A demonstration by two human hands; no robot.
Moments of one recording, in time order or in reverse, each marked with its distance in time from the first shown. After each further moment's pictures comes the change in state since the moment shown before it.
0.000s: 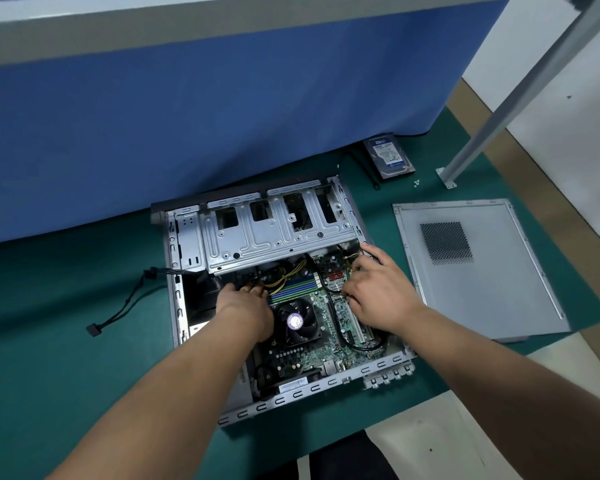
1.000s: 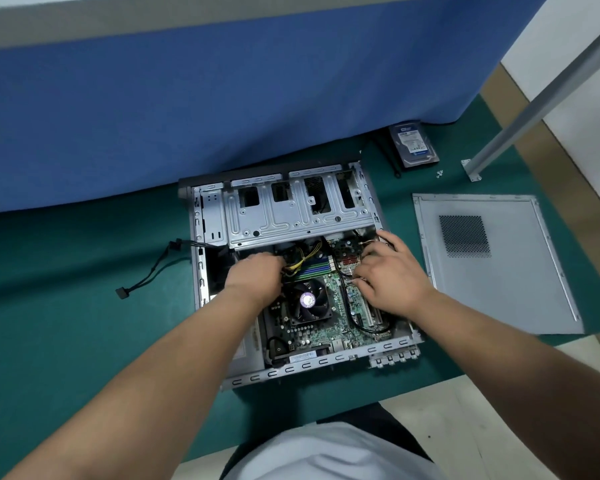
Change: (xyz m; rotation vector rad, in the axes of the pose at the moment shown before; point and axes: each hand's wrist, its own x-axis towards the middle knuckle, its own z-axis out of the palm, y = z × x) left_hand -0.016 -0.018 0.005 -0.473 0.416 -0.006; right_hand 0.000 0.002 -0.007 0.086 0.017 -0.016
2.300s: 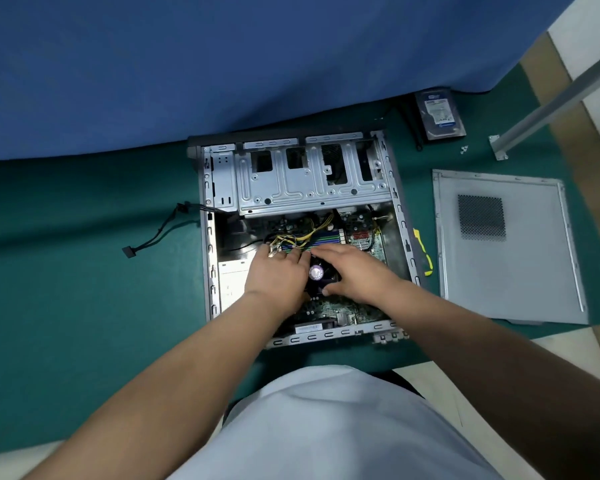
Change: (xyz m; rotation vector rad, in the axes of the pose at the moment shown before) left_hand -0.036 0.028 0.037 0.271 0.062 0.114; right_hand 0.035 -0.064 0.011 0.566 -0.409 0.021
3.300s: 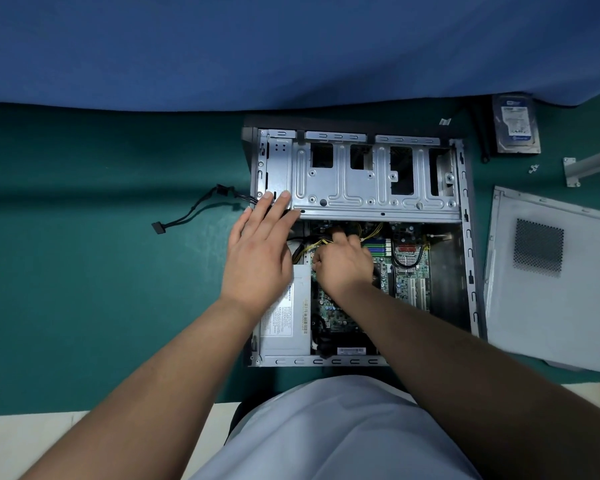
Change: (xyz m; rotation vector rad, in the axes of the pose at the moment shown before) left_hand -0.026 -0.091 0.023 -0.587 0.572 -0.268; right_hand 0.089 -0.090 0.028 -0.187 0.094 0.344
